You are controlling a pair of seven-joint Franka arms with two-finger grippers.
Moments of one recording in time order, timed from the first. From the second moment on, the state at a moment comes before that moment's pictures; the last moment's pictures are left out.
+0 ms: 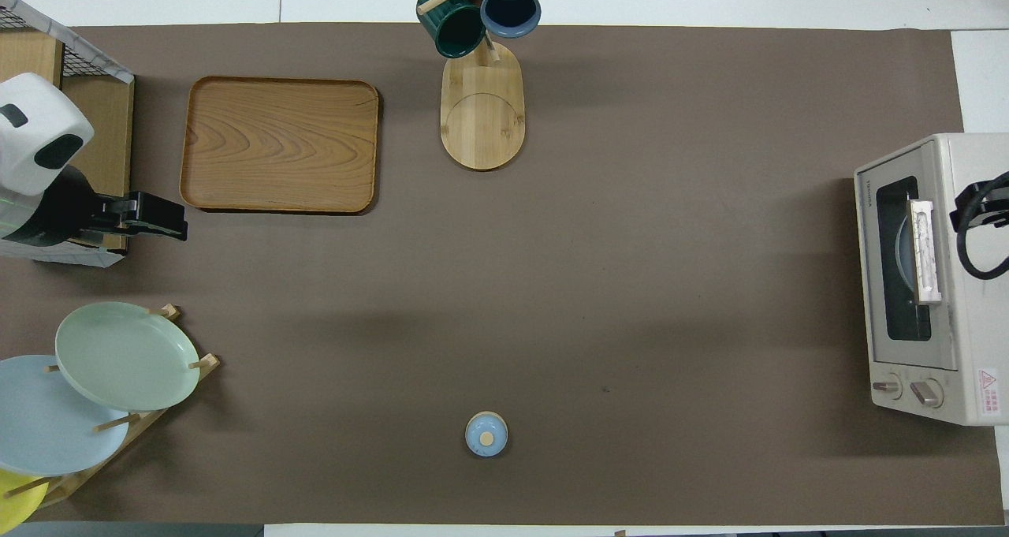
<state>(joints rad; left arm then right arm) -0.08 -0.04 -0.04 -1.73 -0.03 1.65 -0.07 -0.07 0.06 -0.01 -1.50 -0.10 1.45 -0.17</state>
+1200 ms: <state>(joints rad) -0.08 -0.04 -0.04 -1.73 -0.03 1.65 -0.07 -0.05 0.01 -0.04 -1.60 -0.09 1.50 -0.10</state>
